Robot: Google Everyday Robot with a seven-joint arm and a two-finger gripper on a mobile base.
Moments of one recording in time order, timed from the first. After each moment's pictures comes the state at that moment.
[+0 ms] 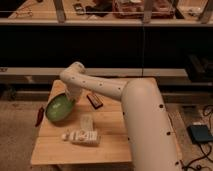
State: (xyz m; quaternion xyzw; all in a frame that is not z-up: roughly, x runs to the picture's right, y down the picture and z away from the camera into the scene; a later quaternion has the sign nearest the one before) arm -0.189 0.049 0.907 -0.11 -0.27 -0.71 0.63
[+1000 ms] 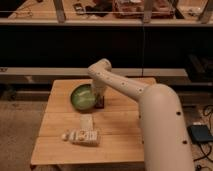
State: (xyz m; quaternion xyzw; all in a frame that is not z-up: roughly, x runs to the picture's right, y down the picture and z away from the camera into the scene) arm -0.027 0.044 0.928 -0.18 -0.22 -0.66 0.70
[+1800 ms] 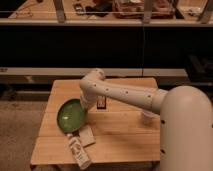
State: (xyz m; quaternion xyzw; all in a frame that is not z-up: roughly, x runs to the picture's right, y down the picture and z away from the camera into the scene) arm -0.128 0.102 0.849 -0.07 -0.31 -0.77 0.56
